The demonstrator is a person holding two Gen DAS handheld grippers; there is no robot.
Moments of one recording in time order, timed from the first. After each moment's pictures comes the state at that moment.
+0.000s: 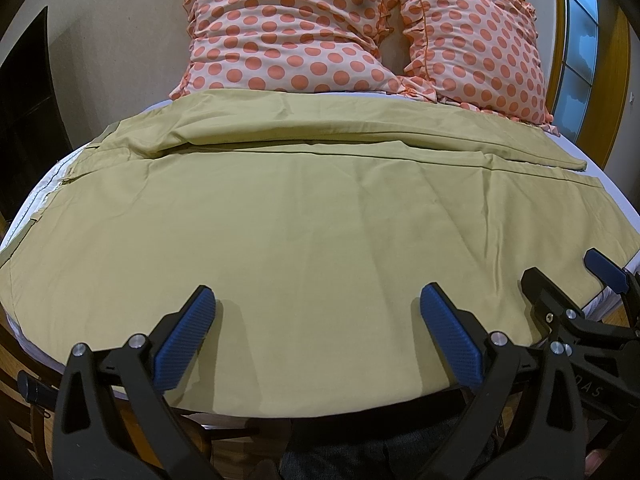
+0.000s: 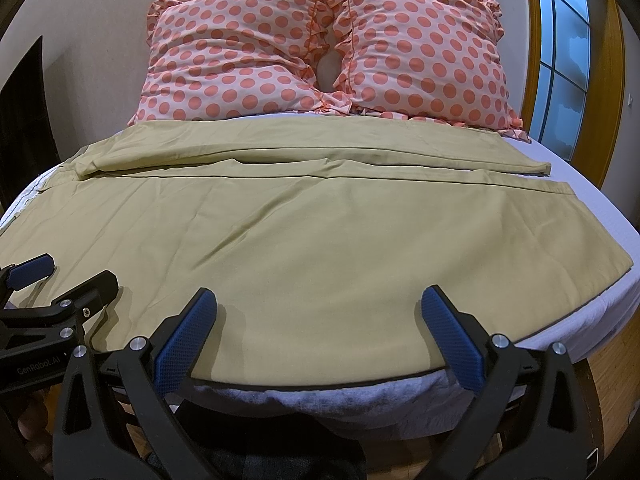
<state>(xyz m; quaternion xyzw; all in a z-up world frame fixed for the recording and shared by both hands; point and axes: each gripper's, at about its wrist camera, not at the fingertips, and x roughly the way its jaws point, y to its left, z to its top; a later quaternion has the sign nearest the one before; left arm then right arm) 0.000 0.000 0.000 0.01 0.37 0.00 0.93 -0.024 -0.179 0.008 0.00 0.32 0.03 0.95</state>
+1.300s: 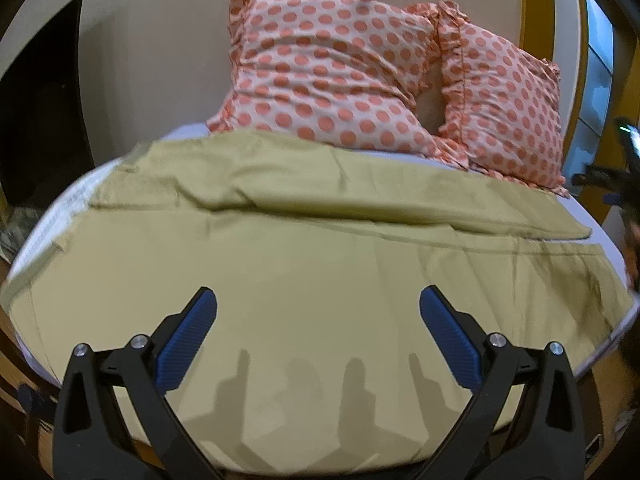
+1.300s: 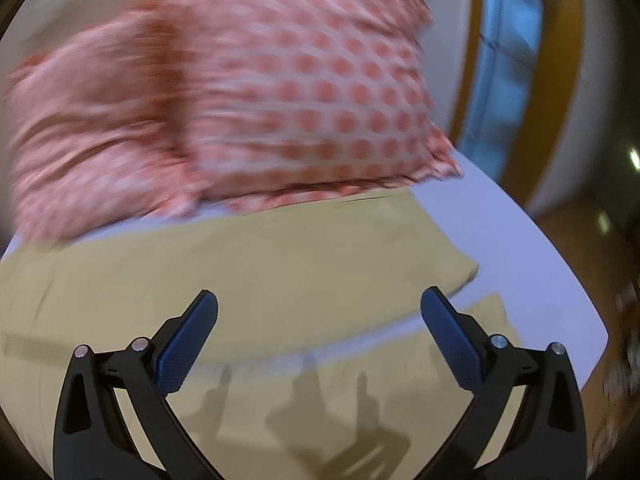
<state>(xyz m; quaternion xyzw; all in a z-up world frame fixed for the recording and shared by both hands) 0.025 0.066 0.054 -0.03 0.32 0.02 0.95 0.193 -0.323 0.105 0.06 0.39 -0.13 0.91</state>
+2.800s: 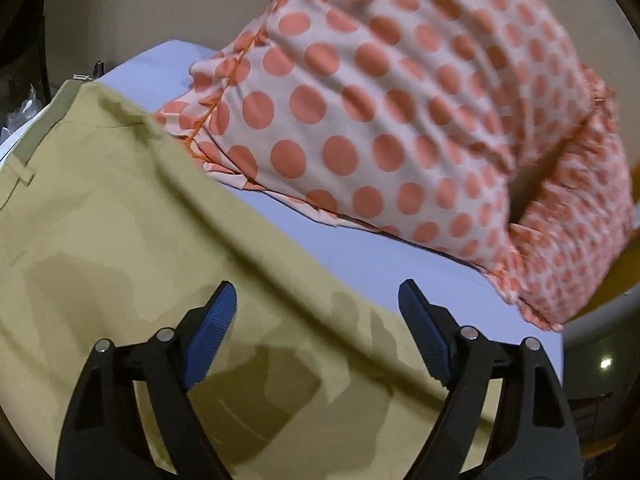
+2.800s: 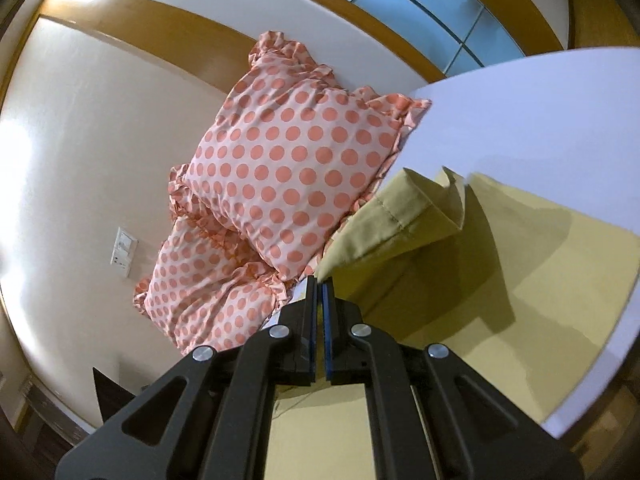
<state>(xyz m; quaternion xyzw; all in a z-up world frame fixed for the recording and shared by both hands) 0.290 0.164 0.049 -0.24 0.45 0.02 0.86 0.036 -0.466 0.031 0.48 0.17 0.04 0.86</state>
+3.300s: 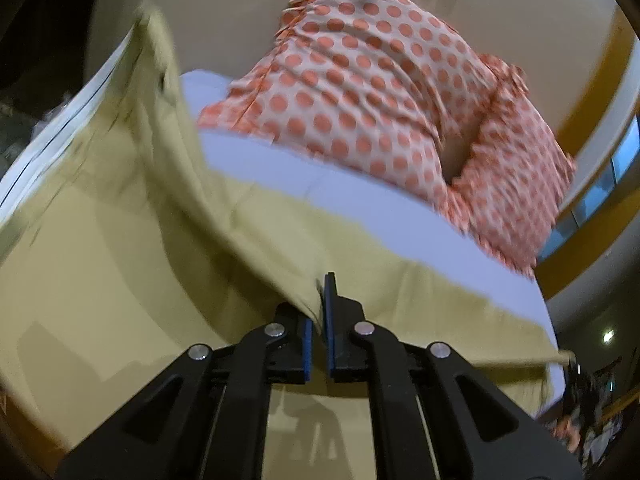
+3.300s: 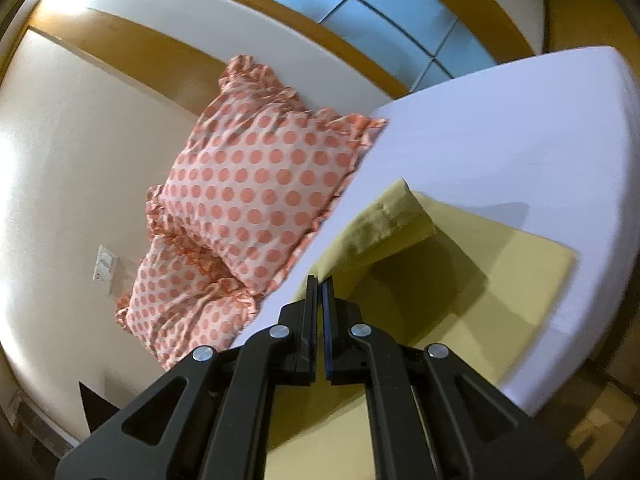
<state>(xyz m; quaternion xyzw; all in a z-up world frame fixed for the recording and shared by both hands) 0.058 0.160 0.062 -0.22 0.37 -0.03 0.90 0.001 -0.495 0.011 0.48 0.17 -0.02 0.86</state>
